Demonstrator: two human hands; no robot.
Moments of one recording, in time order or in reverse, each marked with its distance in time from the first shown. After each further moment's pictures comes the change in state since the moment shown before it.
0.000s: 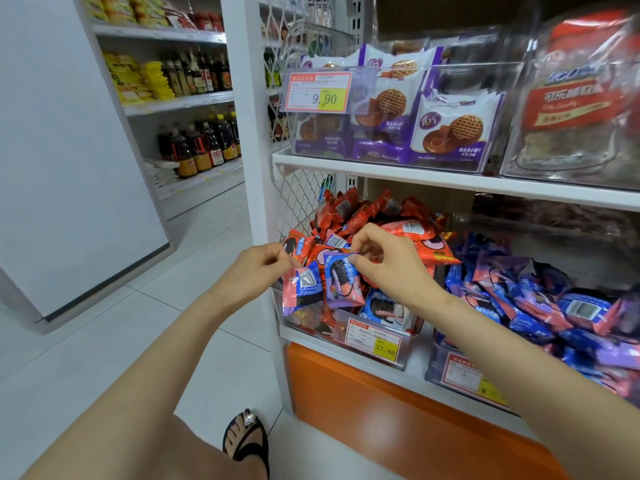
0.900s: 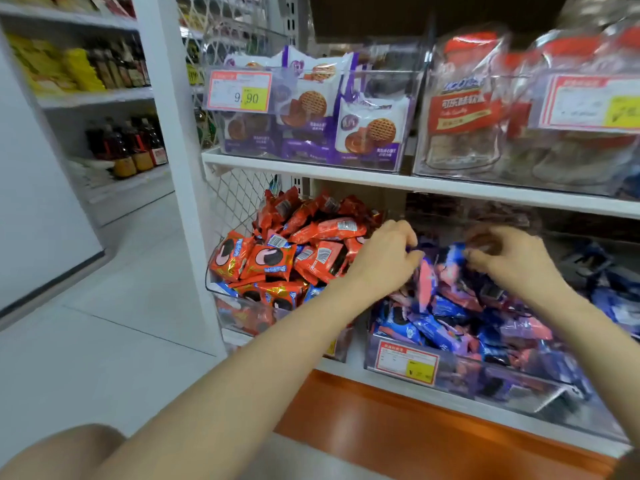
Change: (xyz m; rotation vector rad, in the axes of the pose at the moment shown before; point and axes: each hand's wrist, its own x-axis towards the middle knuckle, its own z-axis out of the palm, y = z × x) left_hand 0.026 0.141 0.175 0.167 -0.076 0.507; right_hand -0.075 0.055 -0.174 -0.428 0.255 0.409
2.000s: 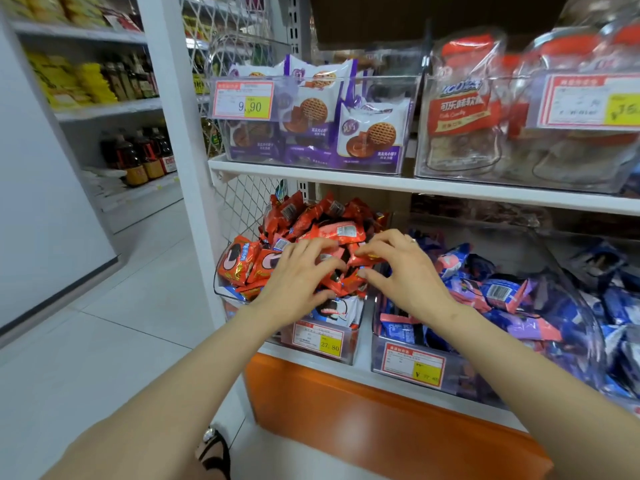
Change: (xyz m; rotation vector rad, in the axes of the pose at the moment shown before) left_hand -0.056 -0.108 -0.046 0.589 0.054 0.288; right_hand -0.013 -0.064 0.087 -0.082 -0.113 -0.421
